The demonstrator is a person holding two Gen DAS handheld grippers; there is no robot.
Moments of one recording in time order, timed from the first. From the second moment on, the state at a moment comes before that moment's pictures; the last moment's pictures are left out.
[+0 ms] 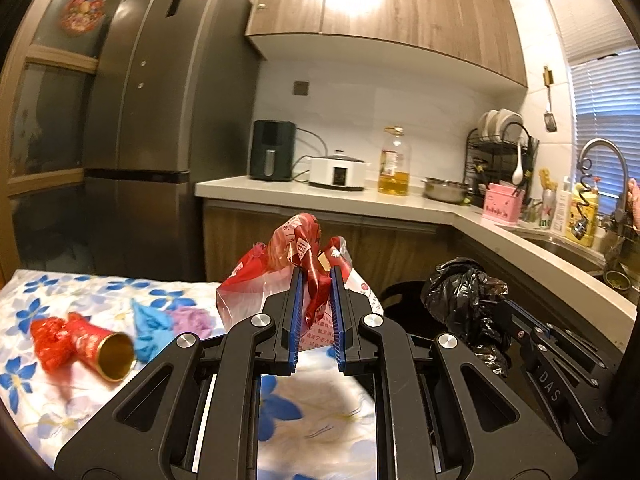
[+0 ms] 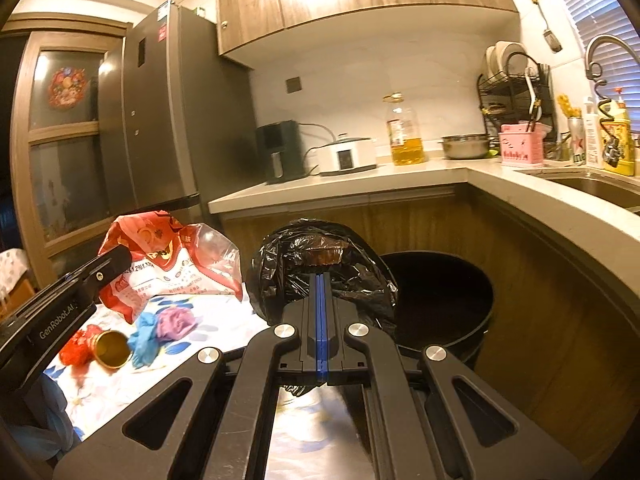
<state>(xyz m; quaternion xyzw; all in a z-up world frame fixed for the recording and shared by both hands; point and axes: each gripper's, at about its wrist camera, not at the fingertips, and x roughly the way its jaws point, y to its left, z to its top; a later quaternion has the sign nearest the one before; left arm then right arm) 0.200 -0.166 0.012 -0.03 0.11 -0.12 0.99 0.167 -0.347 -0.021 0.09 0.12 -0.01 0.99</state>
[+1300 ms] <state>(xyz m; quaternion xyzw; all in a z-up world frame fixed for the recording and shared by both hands) 0.282 -0.286 -0.005 -0.02 0.12 -0.21 0.97 0.216 -0.421 -0.017 0.10 0.10 -0.08 0.99</state>
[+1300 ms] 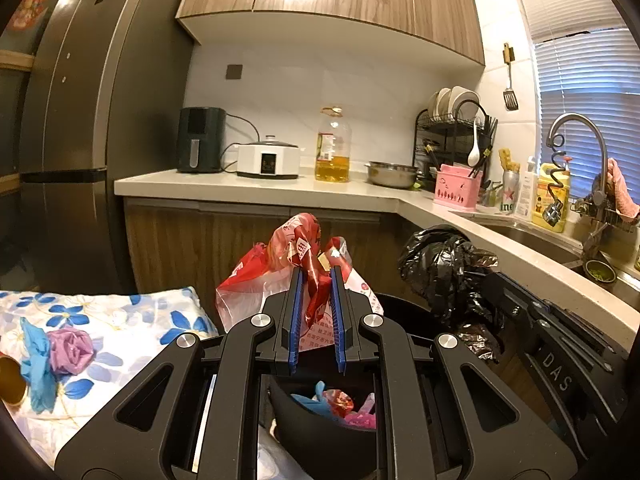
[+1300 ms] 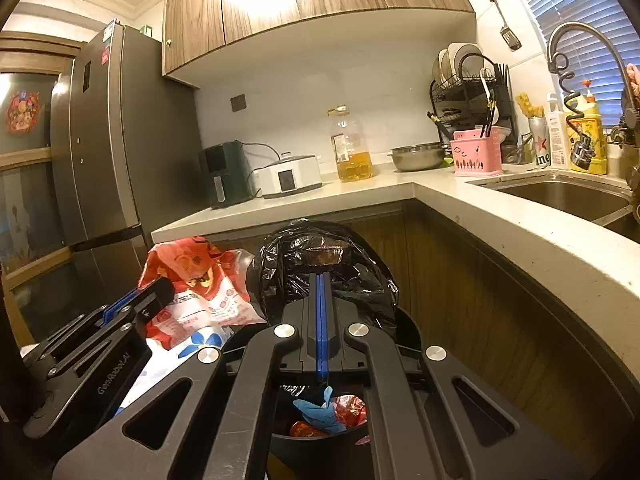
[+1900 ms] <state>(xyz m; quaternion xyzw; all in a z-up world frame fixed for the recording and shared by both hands) 0.302 -0.305 -0.029 0.01 0.15 -0.26 0.95 0.234 -0.426 -0.025 0.10 0.11 -0.07 0.99</state>
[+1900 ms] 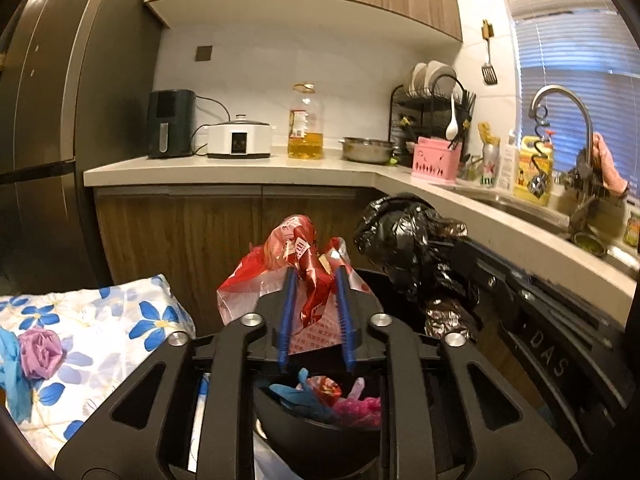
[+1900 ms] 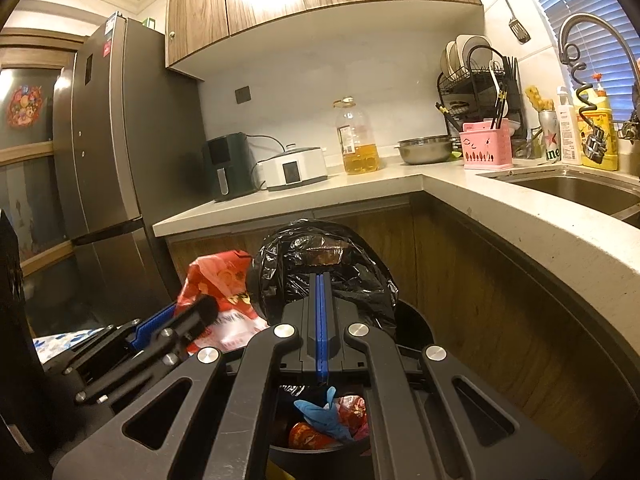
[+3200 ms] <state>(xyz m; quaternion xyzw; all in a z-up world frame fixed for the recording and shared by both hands) 0.215 -0.124 -0.041 -0.05 0.16 -0.04 0.98 0.172 -0.354 -0.040 0.09 0.14 -0.04 0.98</state>
